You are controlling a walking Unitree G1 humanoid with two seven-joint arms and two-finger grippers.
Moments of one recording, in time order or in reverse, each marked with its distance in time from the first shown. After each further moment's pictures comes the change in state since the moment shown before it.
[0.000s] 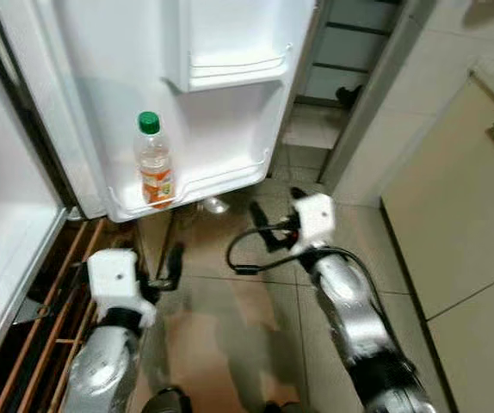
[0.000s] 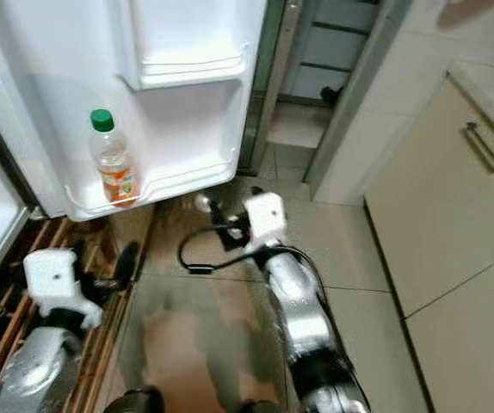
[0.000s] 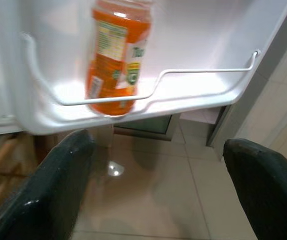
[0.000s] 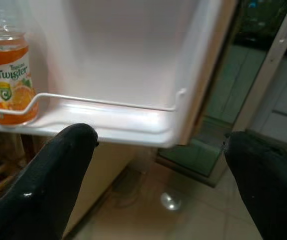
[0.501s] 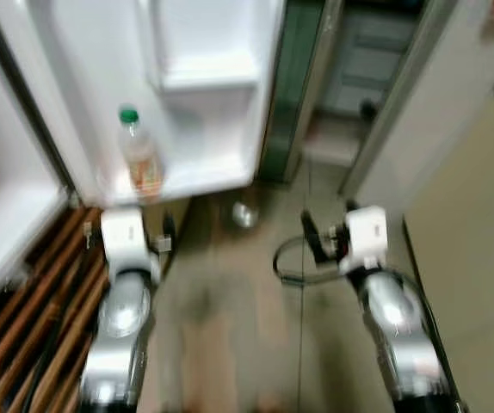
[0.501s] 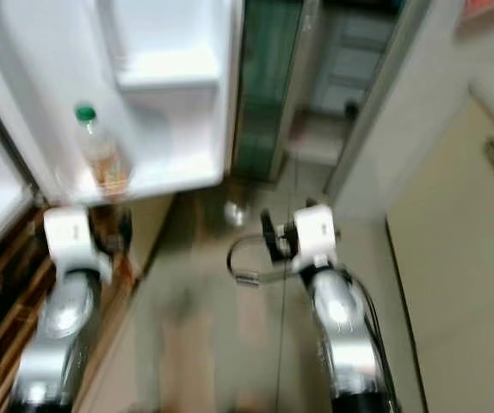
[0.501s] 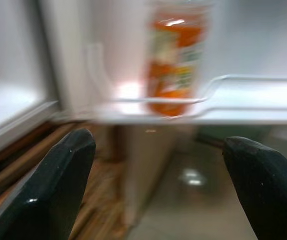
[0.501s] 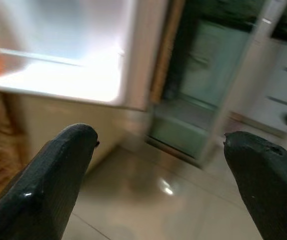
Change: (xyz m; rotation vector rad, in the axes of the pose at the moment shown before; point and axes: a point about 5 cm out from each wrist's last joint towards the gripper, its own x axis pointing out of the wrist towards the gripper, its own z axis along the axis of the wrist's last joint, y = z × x) left arm 0.048 0.029 -0.001 0.095 0.044 0.319; right arm -0.024 -0.023 -0.005 -0.033 0.124 -0.131
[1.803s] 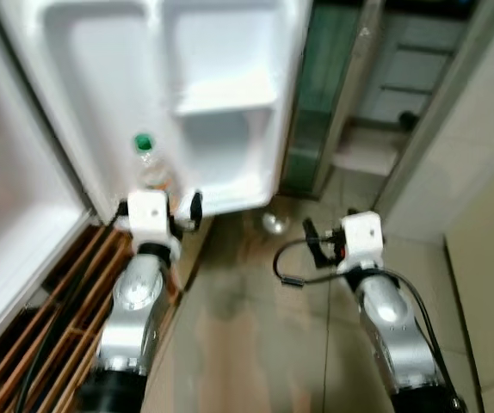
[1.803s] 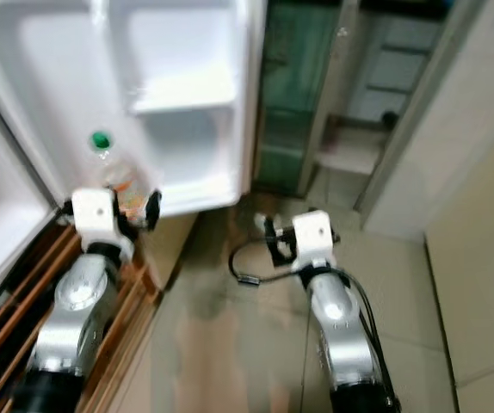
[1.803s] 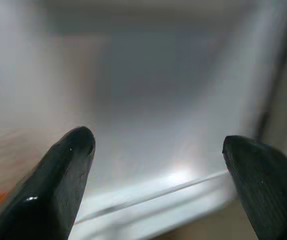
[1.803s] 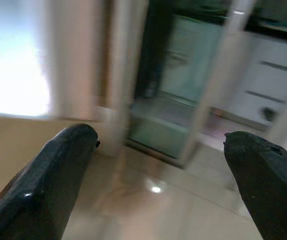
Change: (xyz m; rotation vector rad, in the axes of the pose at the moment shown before) left arm 0.005 -0.061 0.038 -0.065 -0.212 -0.409; right arm -0.007 -0.035 -0.016 -0.071 0.061 -0.125
